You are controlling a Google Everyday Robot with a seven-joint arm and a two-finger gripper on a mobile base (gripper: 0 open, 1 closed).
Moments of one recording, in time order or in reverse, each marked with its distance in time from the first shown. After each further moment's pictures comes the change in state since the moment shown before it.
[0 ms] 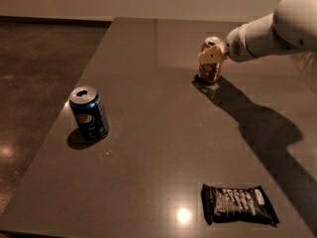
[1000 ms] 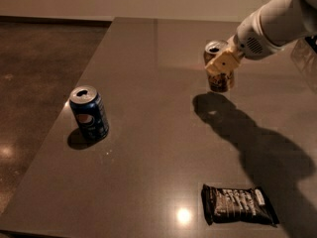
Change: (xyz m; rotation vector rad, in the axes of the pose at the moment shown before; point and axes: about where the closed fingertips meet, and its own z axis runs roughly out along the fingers) arm 0.013 0.056 -0.083 -0.104 0.189 -0.326
